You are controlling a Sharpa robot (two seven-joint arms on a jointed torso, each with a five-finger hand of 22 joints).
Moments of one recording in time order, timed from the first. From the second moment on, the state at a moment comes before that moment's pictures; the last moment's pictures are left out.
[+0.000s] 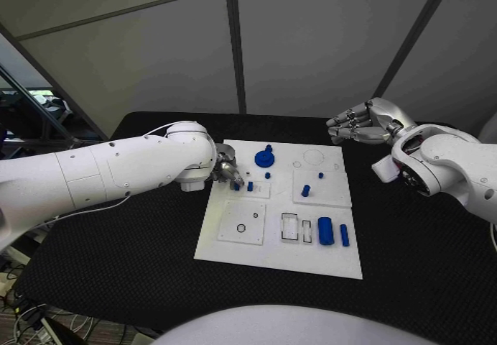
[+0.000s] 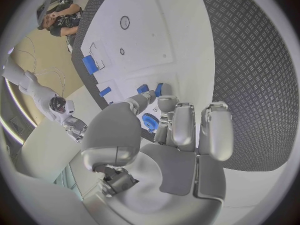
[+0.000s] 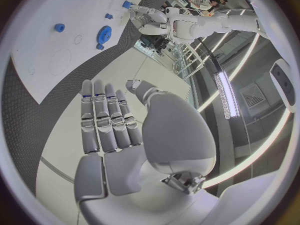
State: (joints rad) left arm 1.26 -0.71 -0.07 1.39 -1.10 0.18 -0.59; left_hand 0.99 -0.13 0.61 0.03 0.20 0.98 0.04 0.54 0.63 1.30 -0.04 1.03 0.87 1.46 -0.09 1.27 1.31 0.06 1.46 0.03 1.39 1.31; right arm 1.25 -0.81 0.00 1.39 -0.73 -0.29 0.12; right_hand 1.32 -0.12 0.40 0.04 0.43 0.98 0.22 0.07 0.07 1.17 0.15 0.07 0.06 1.18 0.10 0.07 0.15 0.18 0.92 0.21 0.35 0.32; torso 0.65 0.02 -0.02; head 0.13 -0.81
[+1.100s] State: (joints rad) left arm 1.26 -0.73 -0.05 1.38 -1.10 0.09 -0.57; left_hand 0.93 -0.10 0.23 0.22 0.20 0.97 0.05 0.51 0.59 1.22 -0.02 0.95 0.77 1.46 -0.08 1.27 1.31 0.06 1.46 0.03 1.34 1.31; right arm 1.25 -0.80 0.00 1.38 -0.74 -0.29 0.12; right_hand 1.32 -0.12 0.40 0.04 0.43 0.98 0.22 0.07 0.07 1.17 0.15 0.07 0.06 1.18 0.10 0.07 0.15 0.18 0.92 0.21 0.35 0.32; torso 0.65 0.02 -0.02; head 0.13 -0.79
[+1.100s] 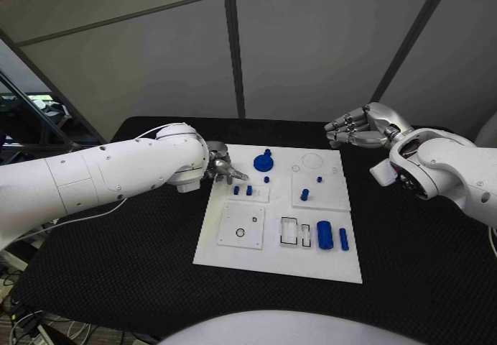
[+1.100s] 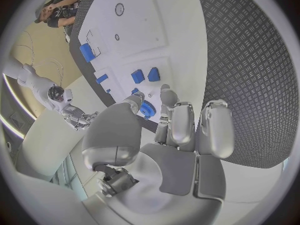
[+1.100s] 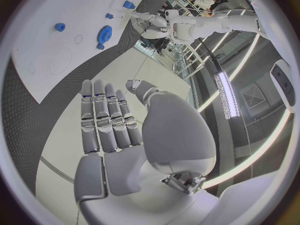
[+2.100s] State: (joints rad) left arm 1.25 -0.64 -0.09 1.33 -1.30 -0.23 -0.06; left_hand 1.40 -0.16 0.28 0.08 0.20 0.87 0.13 0.29 0.29 0.89 0.09 0.50 0.31 1.26 0.01 0.87 0.93 0.19 1.22 0.11 0.51 0.79; right arm 1.25 -0.80 0.00 1.38 -0.75 -0.29 0.12; right_hand 1.33 -0.11 0.40 0.03 0.43 1.00 0.21 0.08 0.07 1.17 0.15 0.08 0.06 1.18 0.10 0.07 0.14 0.18 0.93 0.20 0.35 0.31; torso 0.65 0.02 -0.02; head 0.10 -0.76
